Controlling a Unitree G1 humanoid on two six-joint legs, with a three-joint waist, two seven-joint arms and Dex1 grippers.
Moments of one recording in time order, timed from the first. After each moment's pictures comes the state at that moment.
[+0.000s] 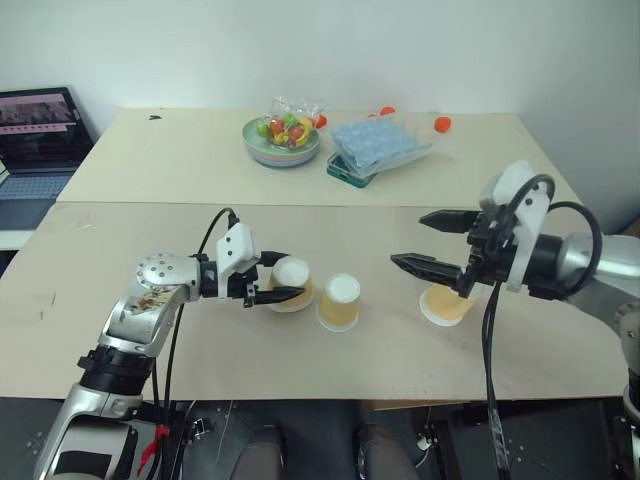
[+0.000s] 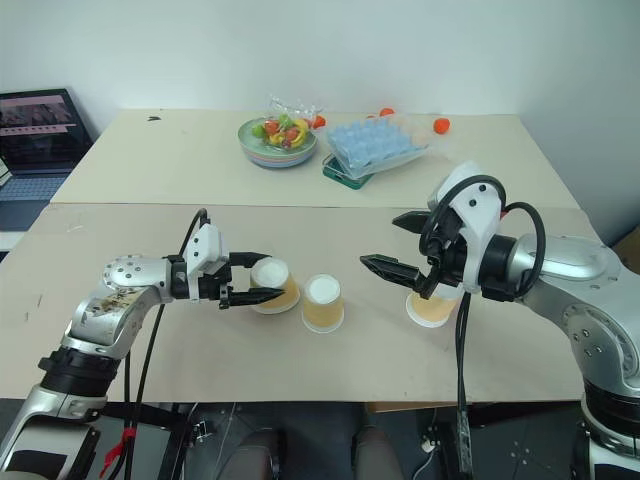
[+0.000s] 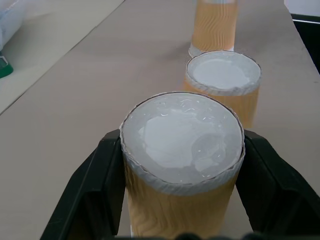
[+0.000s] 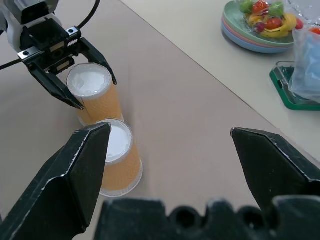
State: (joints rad) left arm -0.51 0.62 -0.12 0.03 -0.34 0.26 -1.15; right arm -0.50 -0.88 -0.22 -0.63 0.83 1.09 0.61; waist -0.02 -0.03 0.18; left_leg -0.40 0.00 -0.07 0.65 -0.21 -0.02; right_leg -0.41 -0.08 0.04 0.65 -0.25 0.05
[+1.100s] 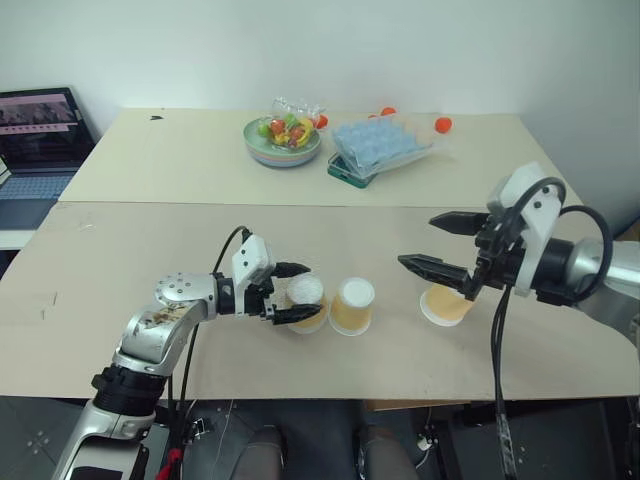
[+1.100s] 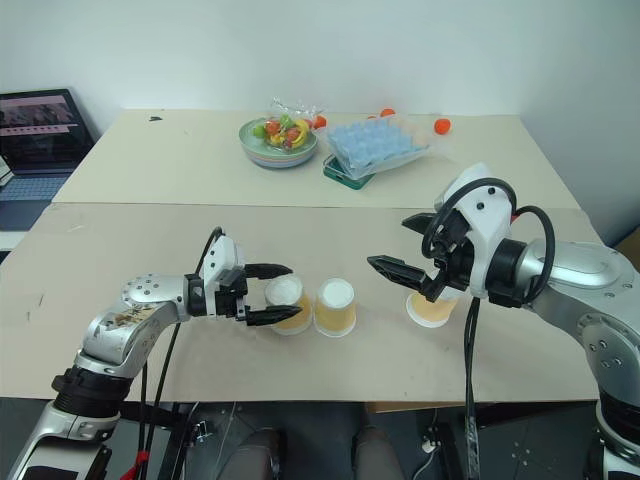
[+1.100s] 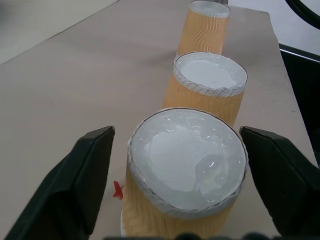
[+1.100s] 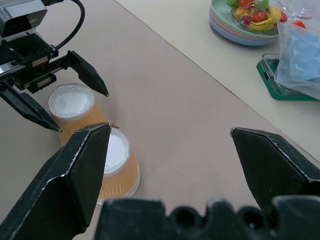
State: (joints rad) left arm -0.42 0.56 -0.12 -0.14 -0.40 0.47 -1.05; right arm -0.47 -0.92 -0.26 -0.66 0.89 1.10 0.53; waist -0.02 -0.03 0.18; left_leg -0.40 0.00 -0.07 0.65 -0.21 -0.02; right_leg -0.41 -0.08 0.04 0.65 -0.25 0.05
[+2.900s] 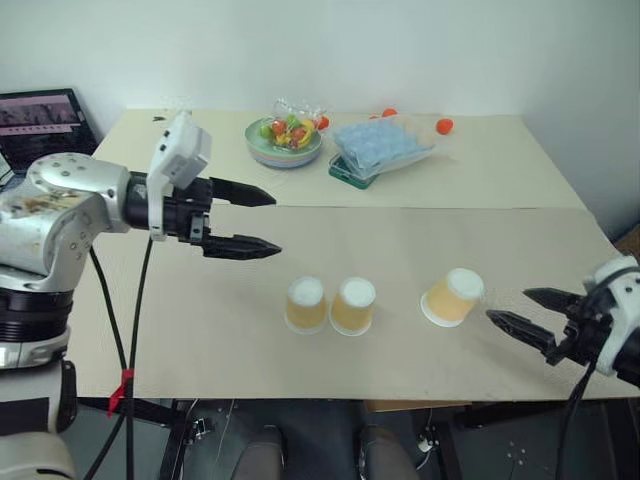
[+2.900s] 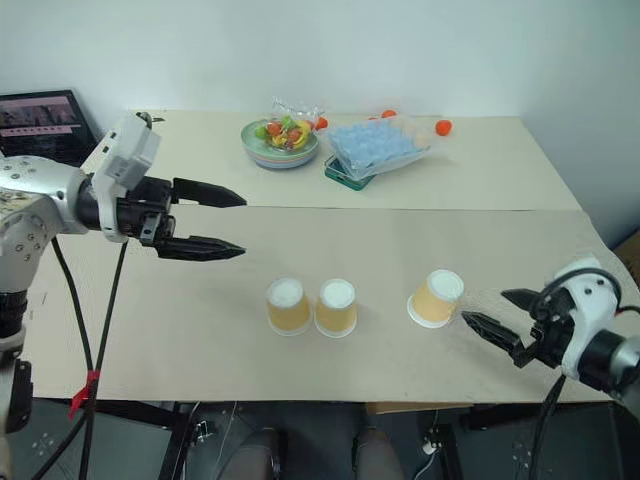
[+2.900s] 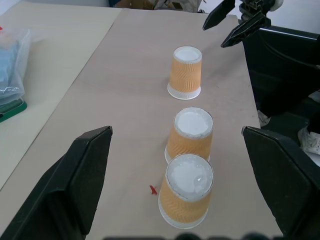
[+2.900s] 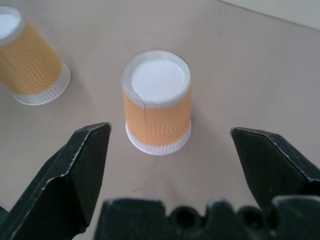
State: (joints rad) left arm -0.84 0.93 -0.02 -0.13 -0.63 0.79 -1.30; right arm 0.24 -0.85 -0.66 -0.53 0.70 0.84 0.74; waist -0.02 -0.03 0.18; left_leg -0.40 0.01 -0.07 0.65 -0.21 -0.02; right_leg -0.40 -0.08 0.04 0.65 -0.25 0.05
